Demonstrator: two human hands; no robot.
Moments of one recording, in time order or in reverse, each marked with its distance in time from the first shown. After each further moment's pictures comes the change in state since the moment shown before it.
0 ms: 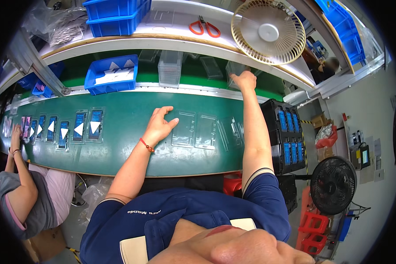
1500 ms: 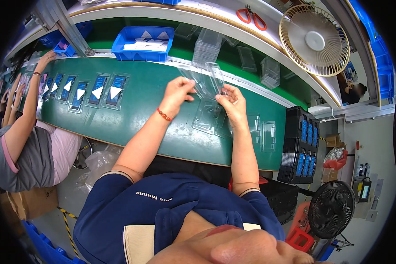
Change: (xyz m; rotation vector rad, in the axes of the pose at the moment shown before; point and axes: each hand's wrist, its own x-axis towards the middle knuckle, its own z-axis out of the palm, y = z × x) left_hand 0.020 -0.005 -0.013 -0.749 0.158 -0.173; right_hand -0.189 -0.060 0.038 1.336 -0.547 -0.166
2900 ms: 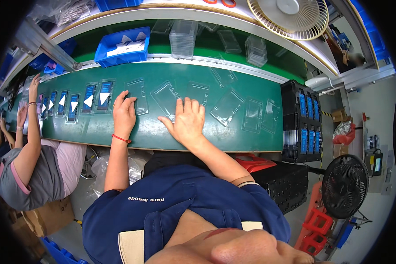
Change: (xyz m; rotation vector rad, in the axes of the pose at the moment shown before) left_hand -0.067 0.002 -0.114 1.234 0.288 0.741; right_hand -0.090 0.007 0.090 -1.222 0.168 -0.523
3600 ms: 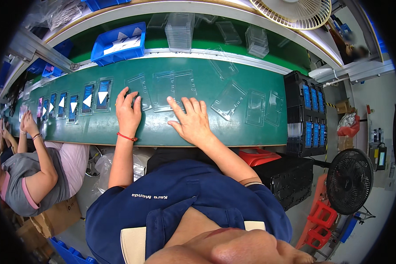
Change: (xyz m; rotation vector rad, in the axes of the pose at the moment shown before) left_hand -0.004 0.015 0.006 0.090 0.007 -0.038; right_hand -0.018 0.023 -0.003 0.137 -0.078 -0.228
